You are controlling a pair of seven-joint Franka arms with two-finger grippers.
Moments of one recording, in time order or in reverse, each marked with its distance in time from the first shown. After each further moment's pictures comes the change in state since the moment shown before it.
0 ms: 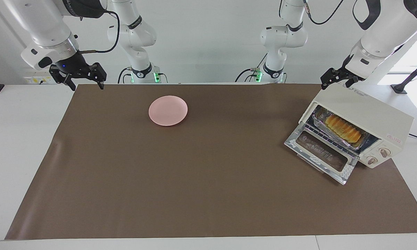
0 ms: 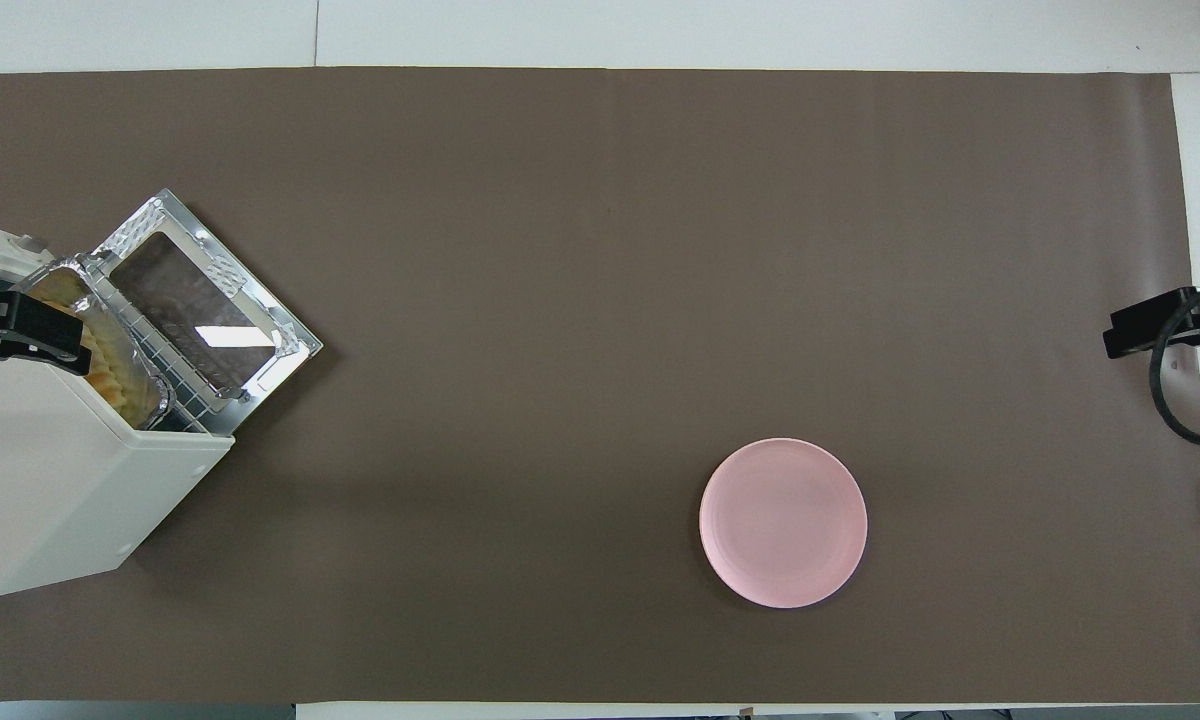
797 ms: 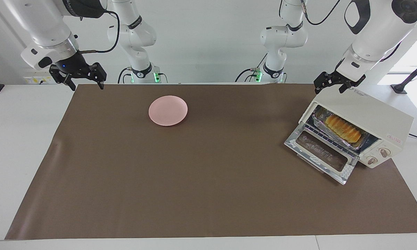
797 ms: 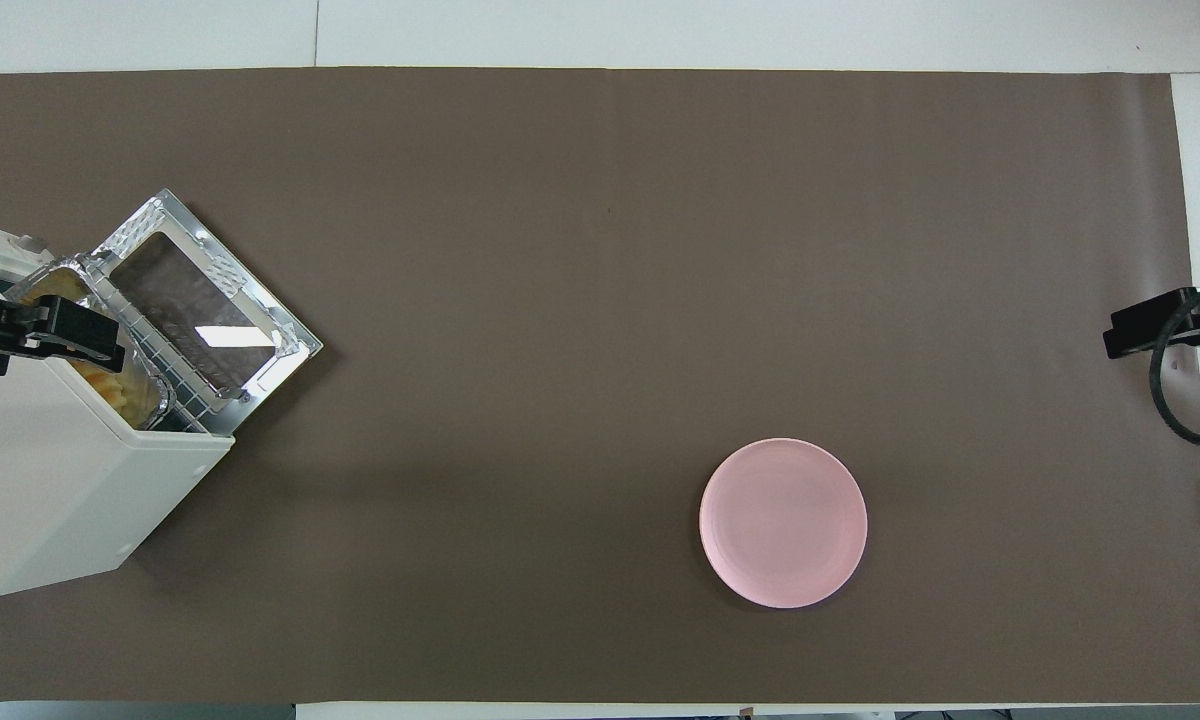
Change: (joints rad) left arm 0.000 -0.020 -0.023 -0.058 -0.008 0.055 0.017; right arm 0.000 0.000 0.000 0.000 0.000 0.000 0.000
